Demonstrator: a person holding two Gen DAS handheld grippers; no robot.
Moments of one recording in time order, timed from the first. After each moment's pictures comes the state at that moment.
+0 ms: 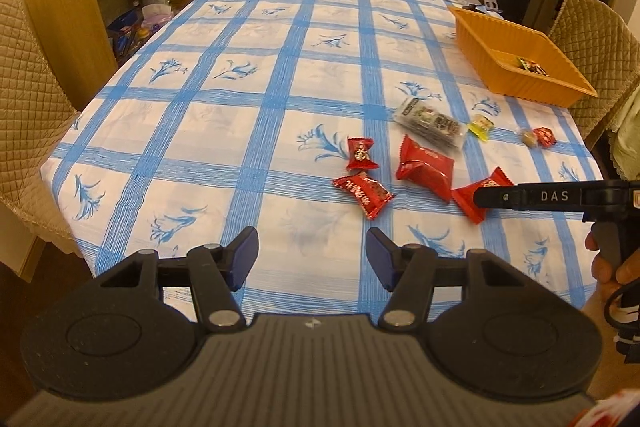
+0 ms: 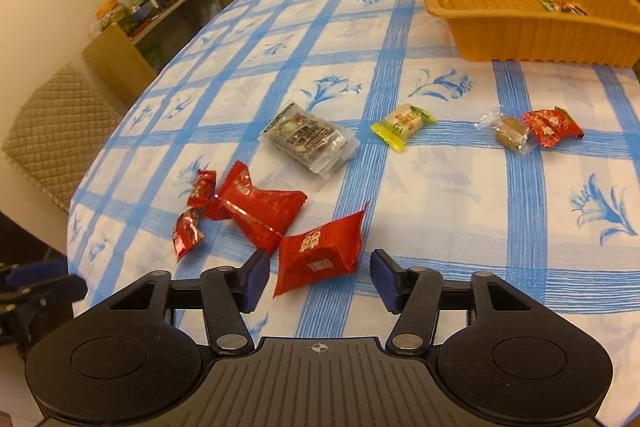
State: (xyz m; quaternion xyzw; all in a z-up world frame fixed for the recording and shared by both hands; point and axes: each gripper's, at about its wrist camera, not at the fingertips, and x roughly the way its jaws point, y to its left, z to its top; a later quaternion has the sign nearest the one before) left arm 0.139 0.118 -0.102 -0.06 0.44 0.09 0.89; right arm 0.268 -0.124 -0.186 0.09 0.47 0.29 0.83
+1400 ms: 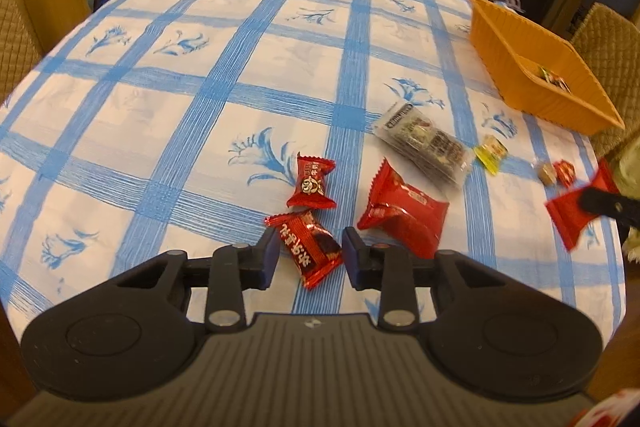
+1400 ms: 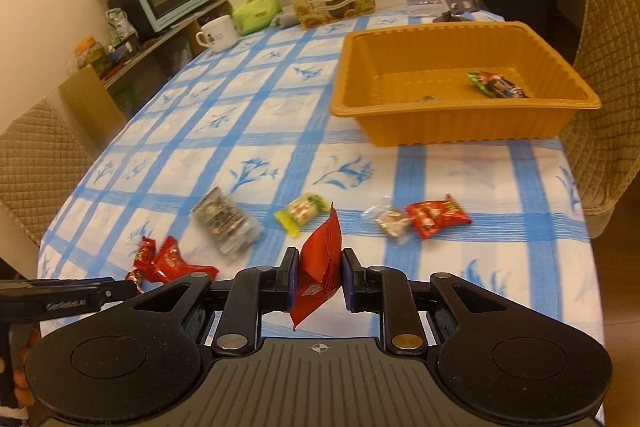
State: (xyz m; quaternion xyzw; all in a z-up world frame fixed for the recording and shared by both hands) left arm 0.230 0.096 -0.152 -0.13 0.46 0.10 0.87; right arm 0.293 -0.199 -0.147 0.07 0.41 0.25 0.88
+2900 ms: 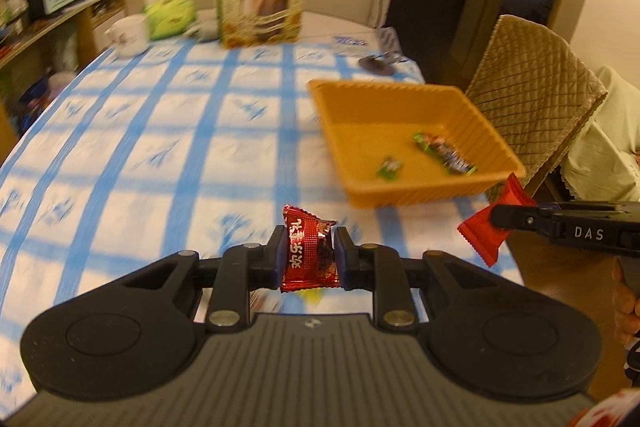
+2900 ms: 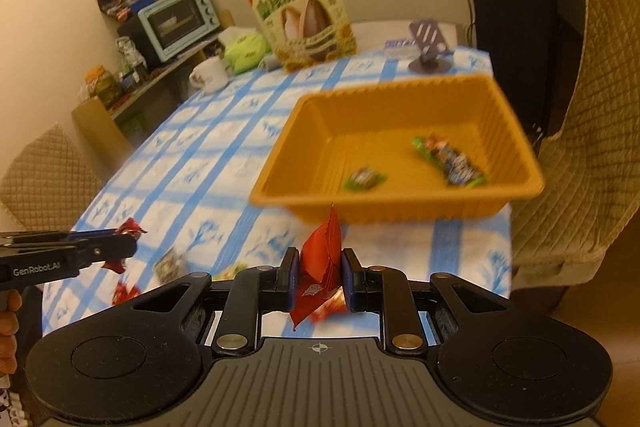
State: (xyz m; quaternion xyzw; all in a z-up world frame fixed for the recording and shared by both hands) left arm 0.318 -0.035 -0.063 -0.05 0.38 -0.01 0.92; right arm 0.370 -0.292 -0.108 0.08 0.37 0.28 0.88
